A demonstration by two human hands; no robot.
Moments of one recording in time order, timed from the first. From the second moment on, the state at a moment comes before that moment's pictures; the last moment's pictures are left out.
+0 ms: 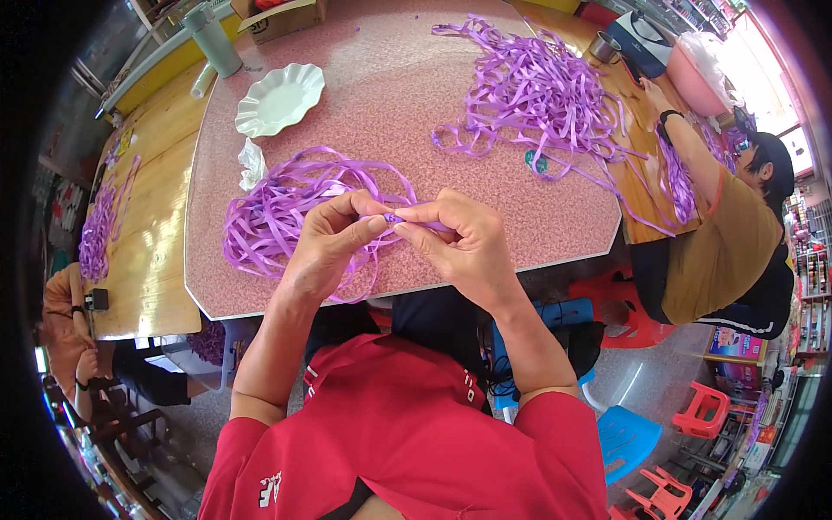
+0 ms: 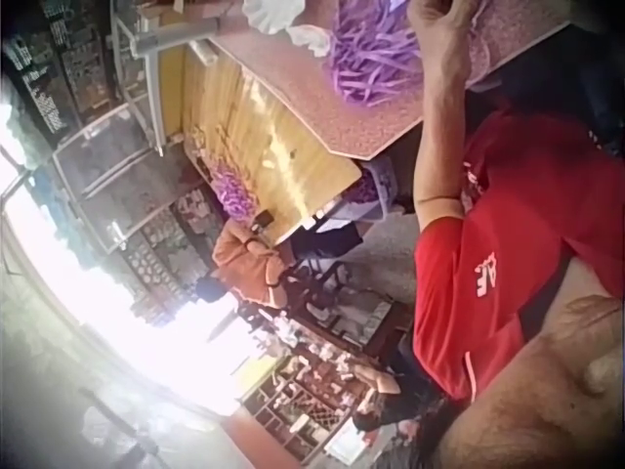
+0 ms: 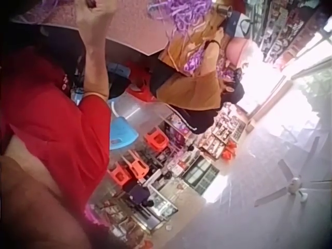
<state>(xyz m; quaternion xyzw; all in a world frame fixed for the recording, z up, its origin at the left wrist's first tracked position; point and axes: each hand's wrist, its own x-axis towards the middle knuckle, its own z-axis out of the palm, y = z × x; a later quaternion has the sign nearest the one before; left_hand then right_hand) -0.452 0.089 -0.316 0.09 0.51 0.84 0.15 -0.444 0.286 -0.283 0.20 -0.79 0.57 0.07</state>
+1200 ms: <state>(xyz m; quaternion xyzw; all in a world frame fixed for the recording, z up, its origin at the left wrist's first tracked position) -0.439 0.098 -0.311 0.08 0.48 0.86 0.11 -0.451 0.287 -0.287 0.34 -0.79 0.46 0.24</state>
